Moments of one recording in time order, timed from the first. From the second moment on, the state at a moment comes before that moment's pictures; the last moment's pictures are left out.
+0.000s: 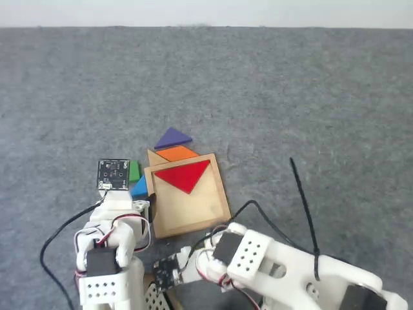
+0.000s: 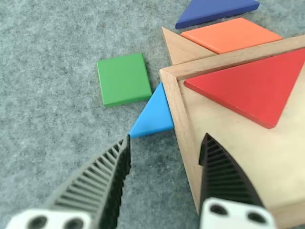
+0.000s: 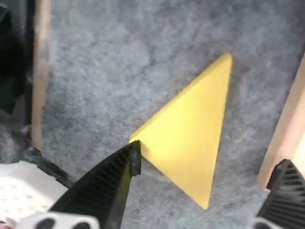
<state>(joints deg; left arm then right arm) -12.0 -103.4 97.0 71.0 -0.7 -67.3 -33.1 65.3 66.6 43.5</state>
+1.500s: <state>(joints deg) -12.0 -103.4 97.0 71.0 -0.7 -66.4 -33.1 68.7 63.2 41.6</state>
